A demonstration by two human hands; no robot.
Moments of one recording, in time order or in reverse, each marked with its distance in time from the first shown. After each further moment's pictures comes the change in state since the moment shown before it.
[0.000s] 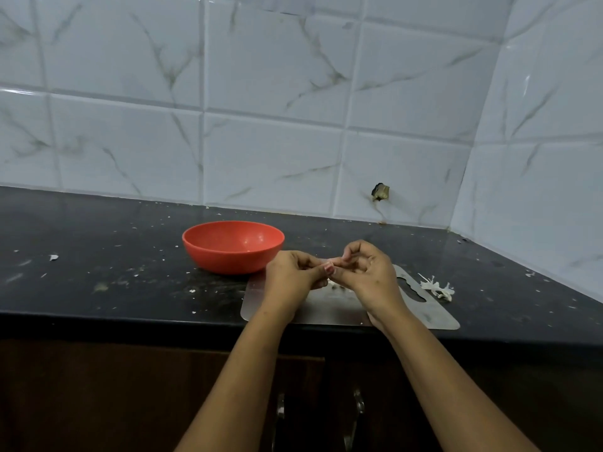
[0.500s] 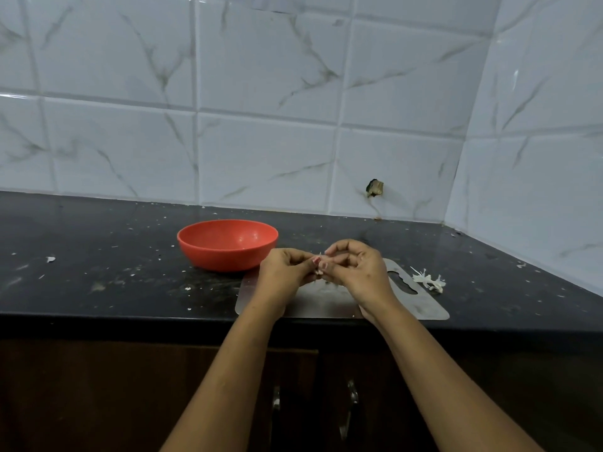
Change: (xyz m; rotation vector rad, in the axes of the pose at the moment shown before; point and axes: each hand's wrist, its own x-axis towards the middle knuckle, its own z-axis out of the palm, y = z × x) left_hand -0.002 0.001 -0.004 -0.051 -0.086 -0.033; right_hand -0.003 -0.004 0.002 0.009 0.006 0.028
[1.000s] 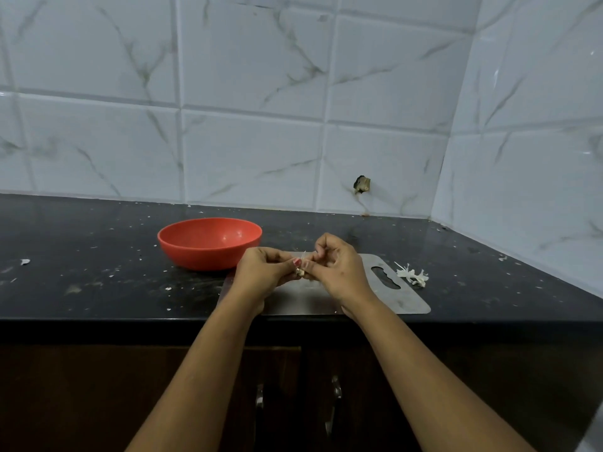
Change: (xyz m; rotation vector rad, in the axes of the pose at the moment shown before) left_hand 0.000 0.004 -0.002 -0.037 0.035 -0.083; right_hand 0.006 0.008 0.001 -0.177 -0.025 -0.063
